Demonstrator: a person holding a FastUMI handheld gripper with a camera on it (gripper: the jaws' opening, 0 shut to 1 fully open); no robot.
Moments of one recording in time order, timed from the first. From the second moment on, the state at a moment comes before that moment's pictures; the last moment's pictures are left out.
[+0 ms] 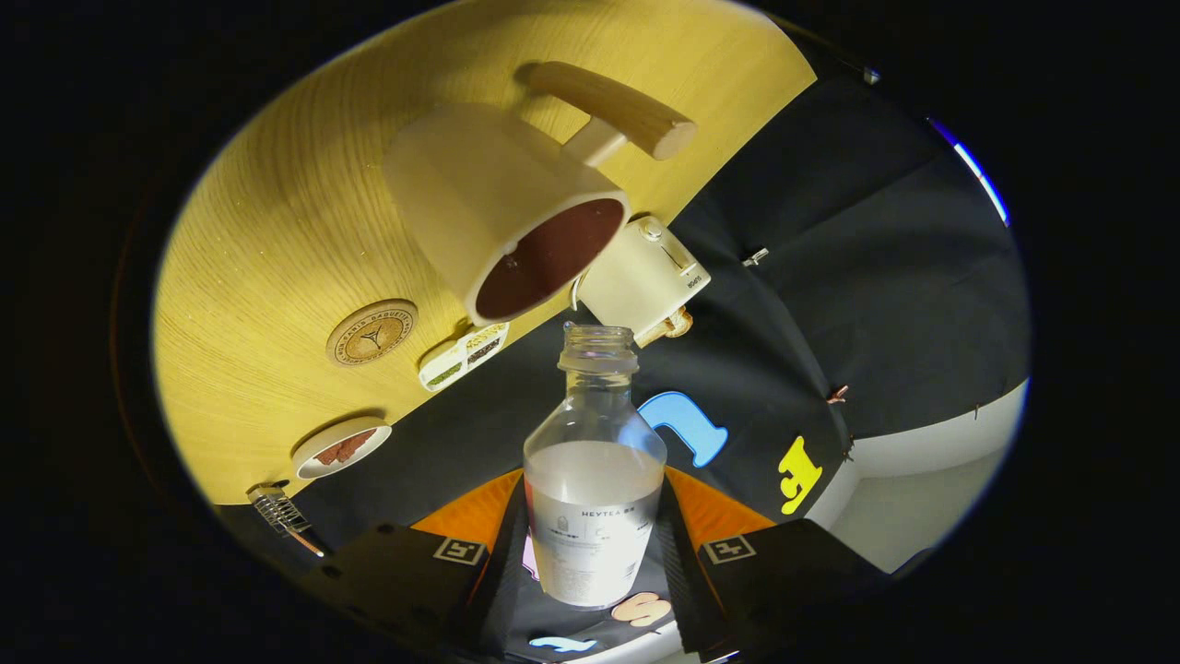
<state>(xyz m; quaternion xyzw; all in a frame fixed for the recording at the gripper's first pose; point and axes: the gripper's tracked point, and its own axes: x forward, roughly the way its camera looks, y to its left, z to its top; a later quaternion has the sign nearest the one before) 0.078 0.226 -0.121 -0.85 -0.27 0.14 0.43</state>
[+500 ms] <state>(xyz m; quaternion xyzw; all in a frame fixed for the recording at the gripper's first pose) 0.079 0.221 -0.131 -0.84 -0.25 0.15 0.47</state>
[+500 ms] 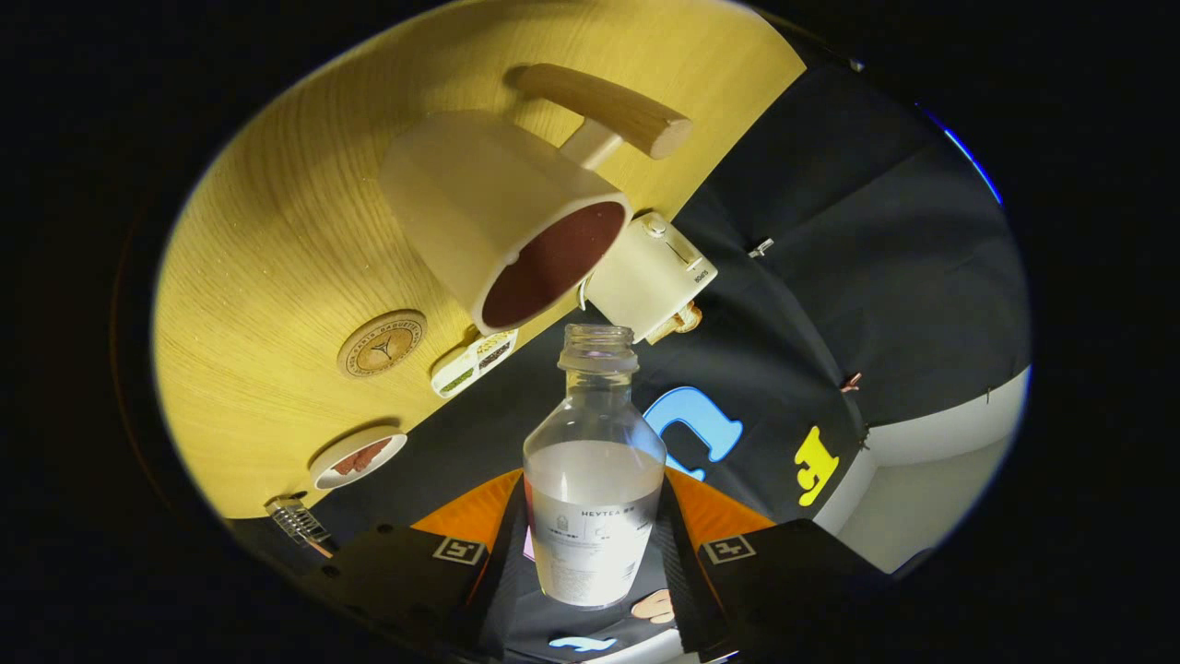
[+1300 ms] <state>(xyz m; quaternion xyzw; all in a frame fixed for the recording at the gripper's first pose) 0.061 0.191 -0.160 -0.61 -0.02 0.20 0.77</state>
